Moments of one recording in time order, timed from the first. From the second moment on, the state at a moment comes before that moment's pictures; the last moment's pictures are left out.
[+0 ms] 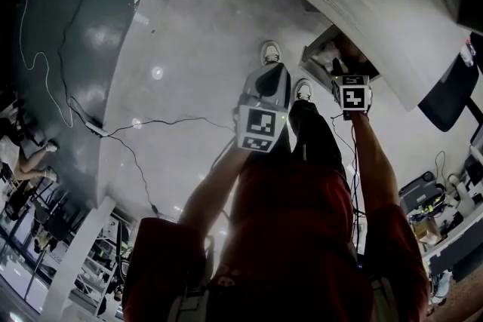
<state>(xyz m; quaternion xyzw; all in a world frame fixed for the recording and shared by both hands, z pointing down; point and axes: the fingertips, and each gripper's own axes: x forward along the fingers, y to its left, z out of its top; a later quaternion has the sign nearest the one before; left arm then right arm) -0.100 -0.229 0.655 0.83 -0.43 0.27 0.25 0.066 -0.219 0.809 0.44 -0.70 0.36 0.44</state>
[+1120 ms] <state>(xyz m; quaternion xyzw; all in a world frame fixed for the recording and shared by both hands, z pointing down) -0.079 -0.224 0.629 0.83 -0.43 0.27 0.22 0.069 -0.203 0.788 0.42 -0.71 0.31 0.47</state>
